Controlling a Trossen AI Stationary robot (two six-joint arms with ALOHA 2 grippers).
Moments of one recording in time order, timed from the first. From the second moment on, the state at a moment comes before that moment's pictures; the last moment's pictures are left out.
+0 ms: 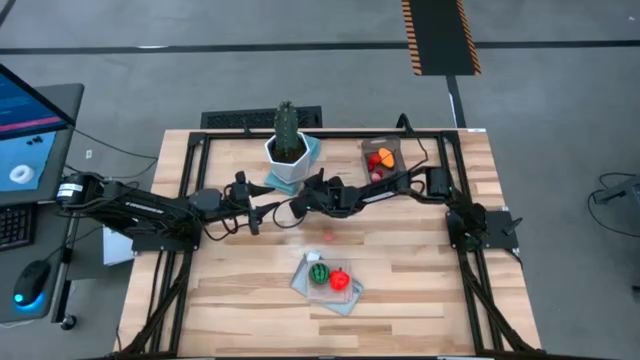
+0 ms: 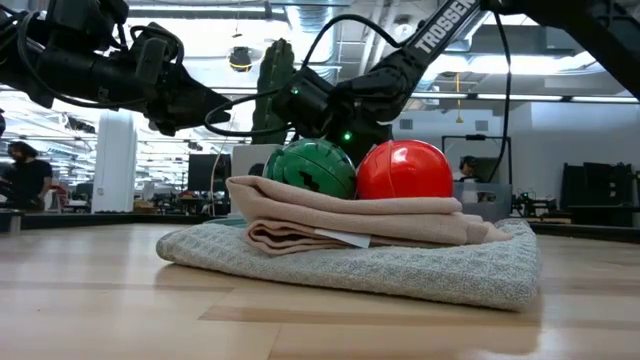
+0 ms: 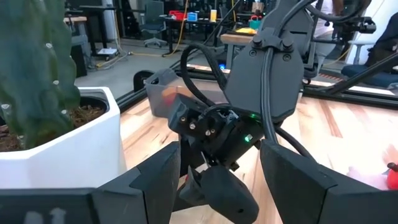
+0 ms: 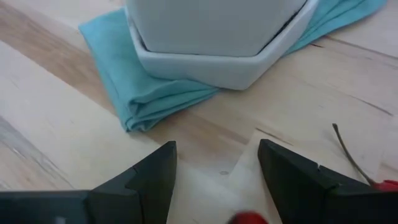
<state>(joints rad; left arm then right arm) 0.03 0.99 0.14 0.78 -0.29 -0.09 -0.07 2.25 1.42 -0.07 0.53 0.71</state>
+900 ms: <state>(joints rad) 0.03 0.99 0.14 0.77 -0.29 -0.08 0.07 2.25 1.41 -0.14 0.78 0.71</state>
